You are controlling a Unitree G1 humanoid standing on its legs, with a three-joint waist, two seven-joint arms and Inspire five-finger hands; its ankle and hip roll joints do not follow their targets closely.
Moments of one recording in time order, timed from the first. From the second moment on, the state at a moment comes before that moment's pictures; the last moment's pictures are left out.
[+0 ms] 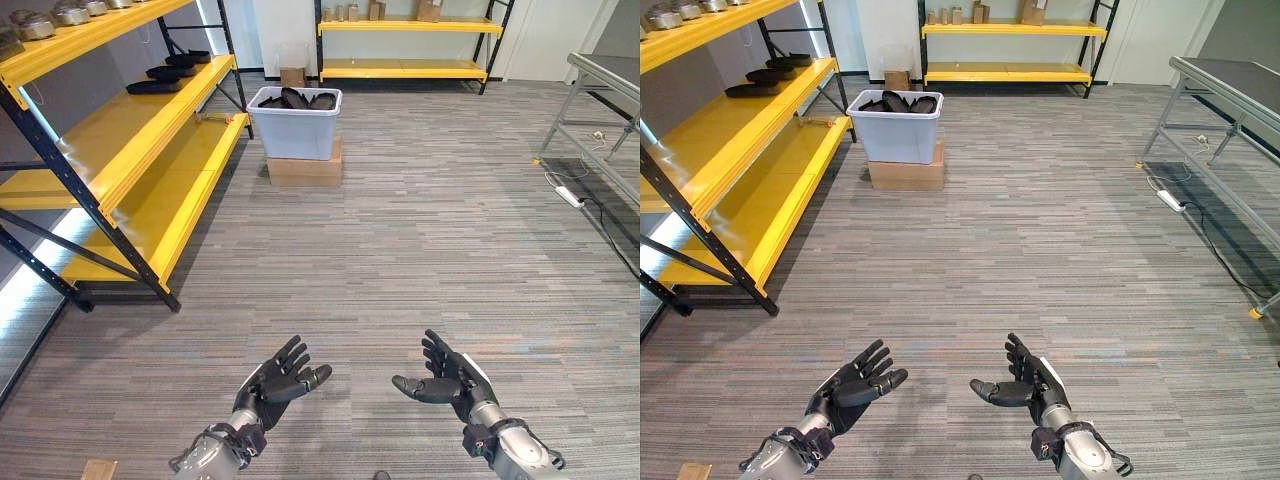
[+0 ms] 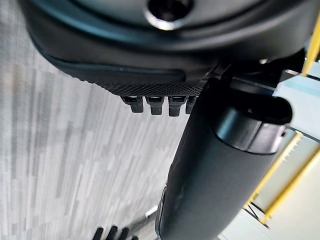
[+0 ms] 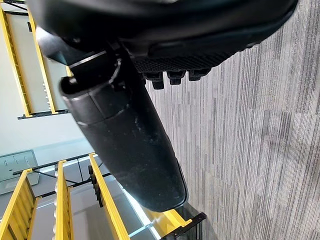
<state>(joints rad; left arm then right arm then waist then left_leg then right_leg) 0.29 0.37 -0.16 0.04 -0.82 0.20 -0.11 0.27 -0.41 0.19 0.05 0.46 0.07 0.04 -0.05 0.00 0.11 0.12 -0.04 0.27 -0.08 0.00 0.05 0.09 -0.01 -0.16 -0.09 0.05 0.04</state>
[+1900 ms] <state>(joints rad) 0.16 0.38 -0.14 0.07 -0.73 0.15 -0.08 0.16 -0.40 0.18 0.04 0.40 0.08 0.03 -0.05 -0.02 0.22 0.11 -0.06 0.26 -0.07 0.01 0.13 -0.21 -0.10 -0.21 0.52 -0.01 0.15</state>
